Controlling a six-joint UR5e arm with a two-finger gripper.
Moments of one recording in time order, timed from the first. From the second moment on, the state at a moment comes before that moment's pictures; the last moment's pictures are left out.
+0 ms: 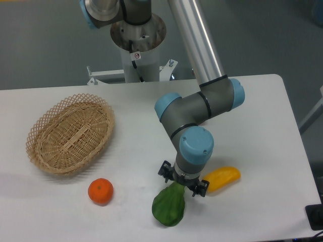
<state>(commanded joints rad) 2.40 -2.21 -1.53 -0.91 1.49 0.89</state>
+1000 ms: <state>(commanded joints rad) 2.40 -2.21 -1.53 -0.89 1.52 0.87</state>
